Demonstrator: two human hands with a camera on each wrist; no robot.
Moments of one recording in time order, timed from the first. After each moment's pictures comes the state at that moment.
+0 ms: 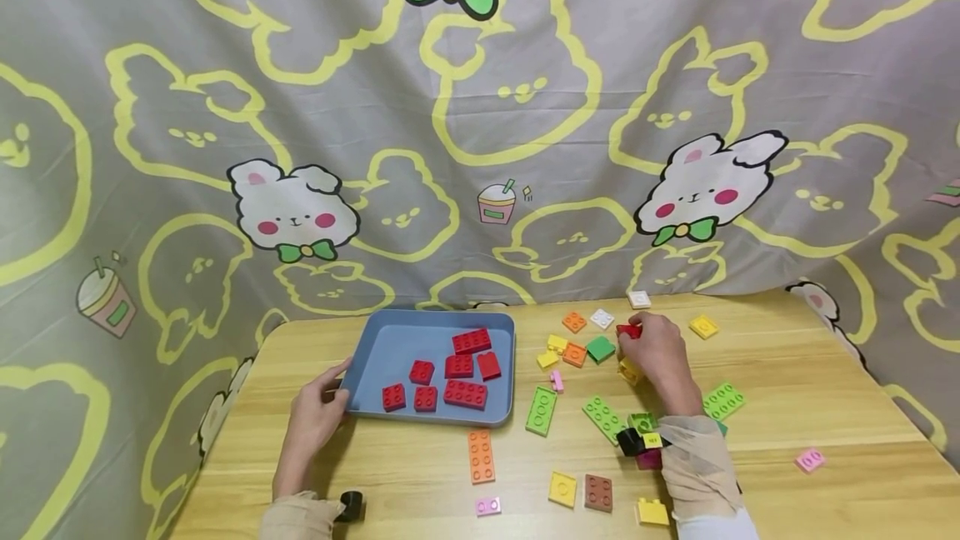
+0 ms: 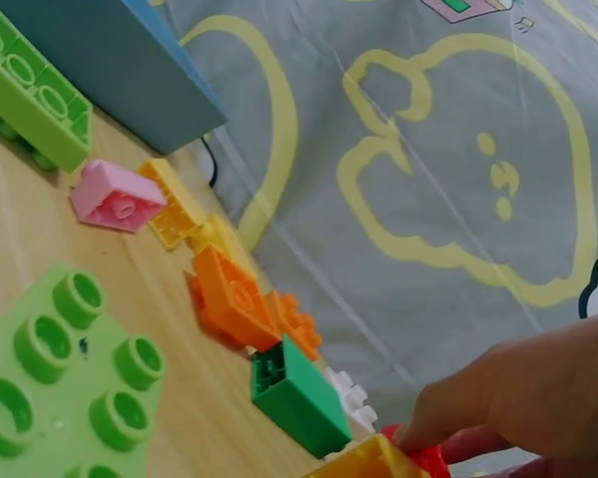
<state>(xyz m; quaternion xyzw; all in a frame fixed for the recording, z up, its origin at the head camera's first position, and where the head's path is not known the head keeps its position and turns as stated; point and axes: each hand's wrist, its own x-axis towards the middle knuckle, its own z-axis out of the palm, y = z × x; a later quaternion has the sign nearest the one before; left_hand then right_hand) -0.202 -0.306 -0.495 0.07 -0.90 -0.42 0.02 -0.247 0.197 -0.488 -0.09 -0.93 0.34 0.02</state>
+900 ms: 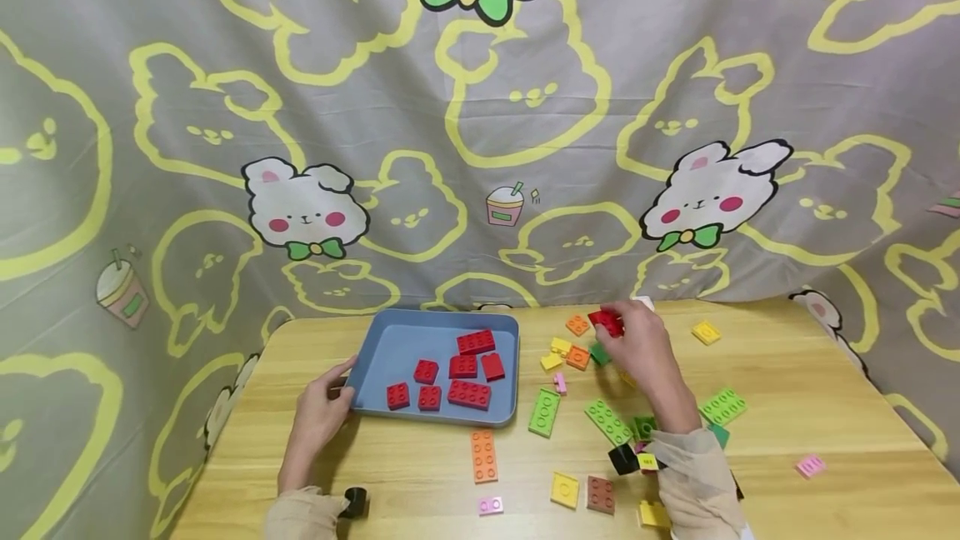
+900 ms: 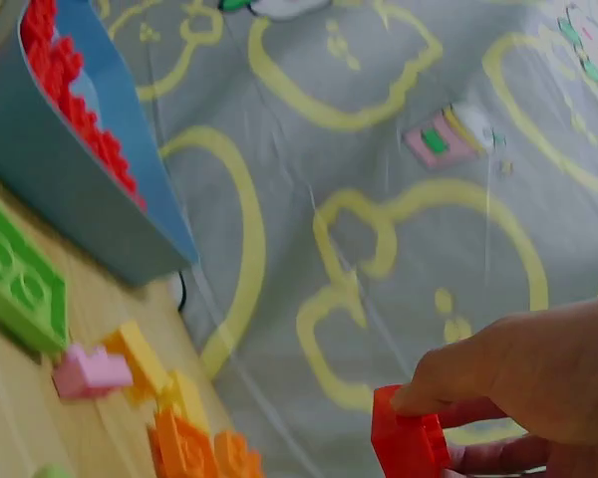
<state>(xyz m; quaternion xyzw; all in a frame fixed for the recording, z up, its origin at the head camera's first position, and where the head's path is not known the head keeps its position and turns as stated) -0.202 -0.307 -0.497 0.06 -0.90 -0.42 0.04 -0.228 0.153 -0.443 0.02 -0.93 0.33 0.14</state>
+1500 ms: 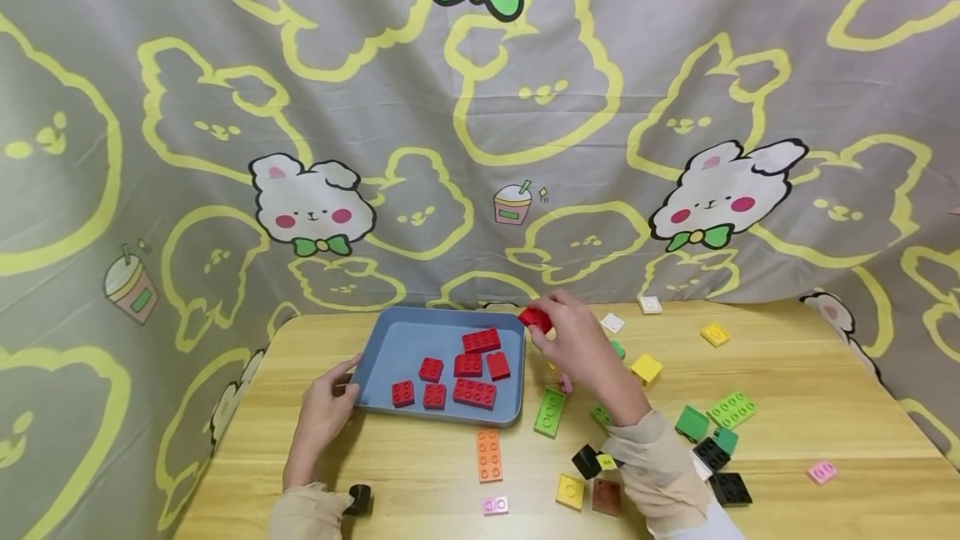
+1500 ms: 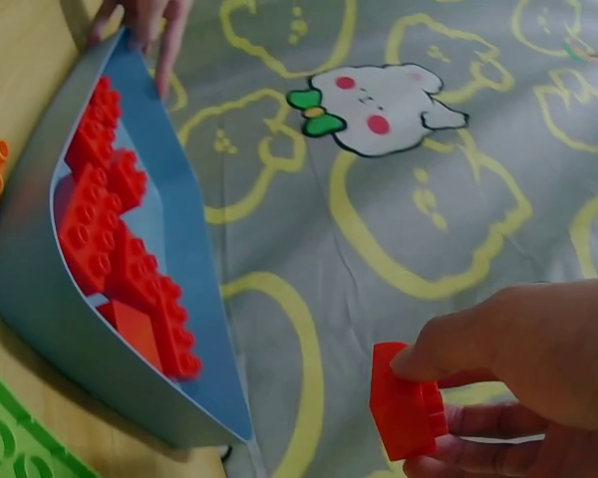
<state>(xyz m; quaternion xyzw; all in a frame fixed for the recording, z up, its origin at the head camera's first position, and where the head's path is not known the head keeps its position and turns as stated) -0.203 -0.308 -0.496 0.07 -0.90 -0.43 0.04 -0.241 0.073 -0.425 0.20 -0.92 0.29 0.17</state>
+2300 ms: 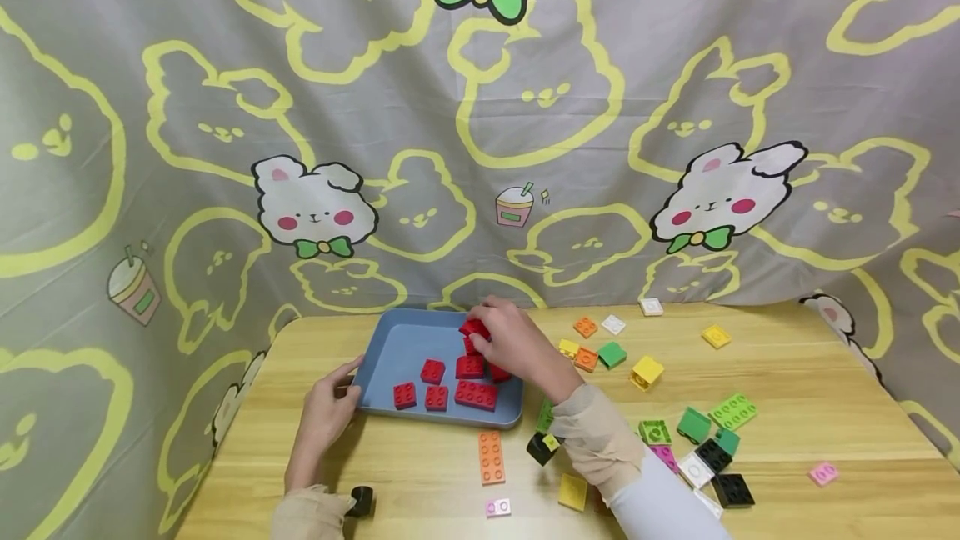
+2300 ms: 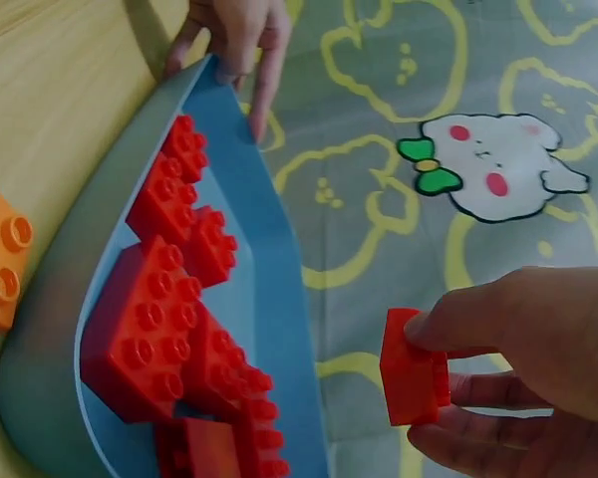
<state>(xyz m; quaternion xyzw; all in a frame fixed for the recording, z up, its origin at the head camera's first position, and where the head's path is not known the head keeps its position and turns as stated) -0.203 -0.311 -0.499 0.06 -0.90 -0.43 0.04 -0.266 0.001 -0.432 0.30 -0.92 0.25 0.10</state>
